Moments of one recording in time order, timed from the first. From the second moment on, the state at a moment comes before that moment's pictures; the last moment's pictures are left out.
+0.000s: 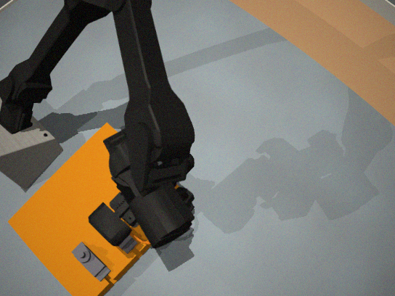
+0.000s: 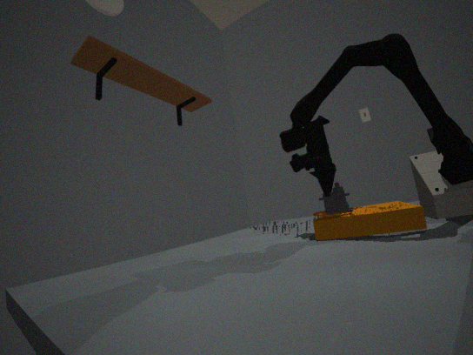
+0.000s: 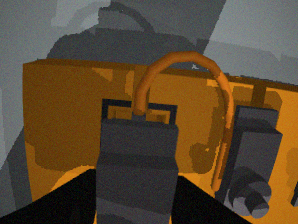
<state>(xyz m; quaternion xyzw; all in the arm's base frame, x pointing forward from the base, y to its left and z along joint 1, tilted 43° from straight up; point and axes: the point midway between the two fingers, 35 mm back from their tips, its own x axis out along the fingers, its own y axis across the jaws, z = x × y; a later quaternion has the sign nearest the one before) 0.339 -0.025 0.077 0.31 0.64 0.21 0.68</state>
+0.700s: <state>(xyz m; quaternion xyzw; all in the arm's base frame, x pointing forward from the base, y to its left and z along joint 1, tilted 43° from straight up) 0.342 -0.015 0.066 0.31 0.64 0.21 0.68</state>
